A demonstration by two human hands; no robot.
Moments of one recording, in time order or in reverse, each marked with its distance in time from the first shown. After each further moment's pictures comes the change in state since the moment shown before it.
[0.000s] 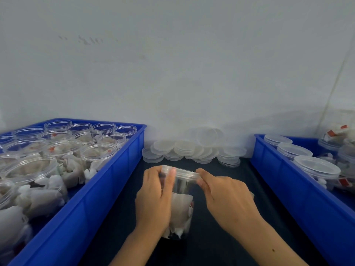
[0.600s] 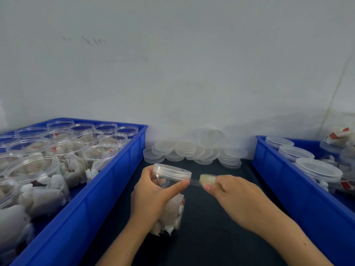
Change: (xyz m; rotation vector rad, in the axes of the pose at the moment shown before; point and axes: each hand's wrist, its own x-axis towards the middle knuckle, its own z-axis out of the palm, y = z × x) left_hand 0.014 -0.008 -0.009 -0.189 -0.047 -0.207; right_hand -0.004 0.006 -0.034 0.249 -0.259 0.218
